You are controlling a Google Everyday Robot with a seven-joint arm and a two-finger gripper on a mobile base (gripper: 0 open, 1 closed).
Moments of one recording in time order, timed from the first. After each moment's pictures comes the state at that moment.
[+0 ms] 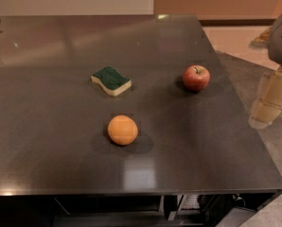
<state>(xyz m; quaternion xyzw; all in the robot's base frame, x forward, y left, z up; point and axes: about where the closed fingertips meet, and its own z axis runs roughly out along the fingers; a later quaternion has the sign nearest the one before) 0.438 -0.217 0.976 -0.60 0.78 -0.03 0.16</state>
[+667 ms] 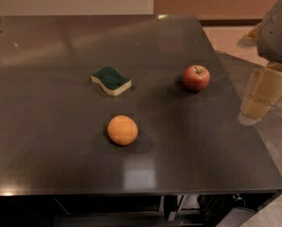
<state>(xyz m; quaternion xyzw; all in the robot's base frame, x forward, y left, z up) 0.443 -0.197 0.978 -0.62 0.77 -0.01 0.17</state>
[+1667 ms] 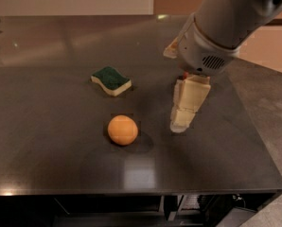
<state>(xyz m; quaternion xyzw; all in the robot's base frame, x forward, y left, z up) 0.452 -0.067 0.952 -0.70 0.68 0.04 0.19</state>
